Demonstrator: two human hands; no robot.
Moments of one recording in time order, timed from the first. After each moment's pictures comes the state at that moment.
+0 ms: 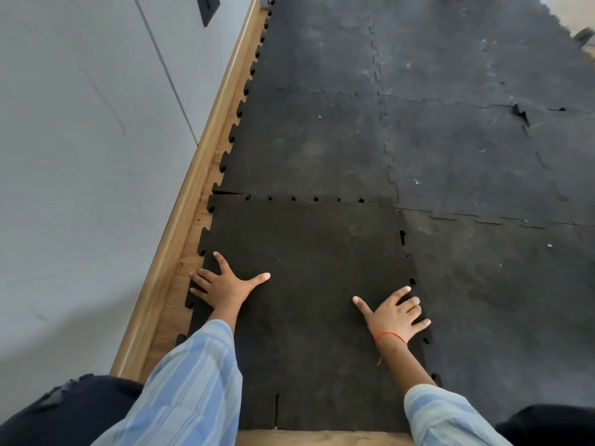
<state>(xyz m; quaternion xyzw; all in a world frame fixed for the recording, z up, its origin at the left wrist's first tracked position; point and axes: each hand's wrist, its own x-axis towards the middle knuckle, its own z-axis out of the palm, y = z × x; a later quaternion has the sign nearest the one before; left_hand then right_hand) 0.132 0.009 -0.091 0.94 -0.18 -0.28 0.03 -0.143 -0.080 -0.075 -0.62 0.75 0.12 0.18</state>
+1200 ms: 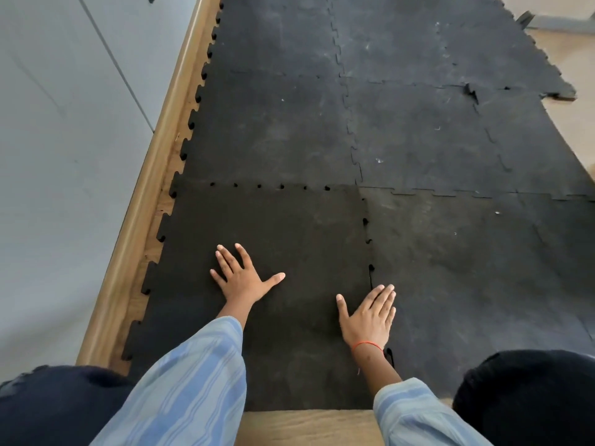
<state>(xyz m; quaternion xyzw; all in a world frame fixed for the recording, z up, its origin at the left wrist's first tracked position) 0.055 -0.011 -0.092 0.88 -0.36 -0.31 -0.03 -0.176 -0.028 -0.082 -0.63 0.75 0.05 0.19</state>
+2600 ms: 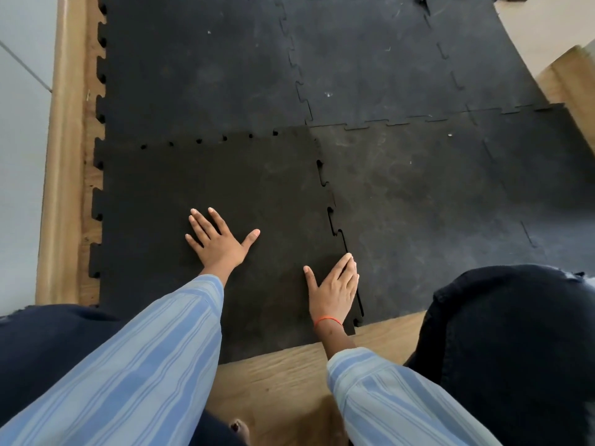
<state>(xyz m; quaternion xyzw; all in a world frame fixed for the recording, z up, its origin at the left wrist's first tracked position) 0.016 -0.018 -0.096 0.86 -0.42 -0.28 -0.07 -0.191 0.030 -0.101 -0.59 0.79 -0.03 0.17</state>
